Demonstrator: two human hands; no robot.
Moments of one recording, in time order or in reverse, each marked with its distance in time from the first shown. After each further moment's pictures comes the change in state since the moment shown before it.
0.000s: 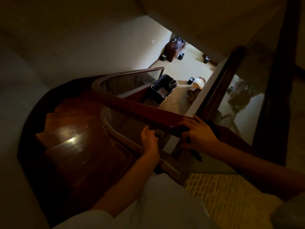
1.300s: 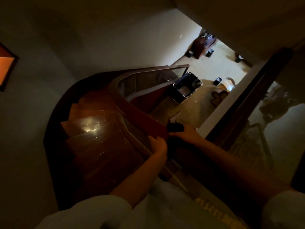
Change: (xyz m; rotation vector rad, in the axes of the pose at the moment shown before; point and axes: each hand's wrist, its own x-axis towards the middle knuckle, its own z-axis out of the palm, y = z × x) left_hand 0.106 0.011 0.068 0.270 0.241 -0.078; right_hand 0.163 0.042 0.025 1.077 -0.179 0.365
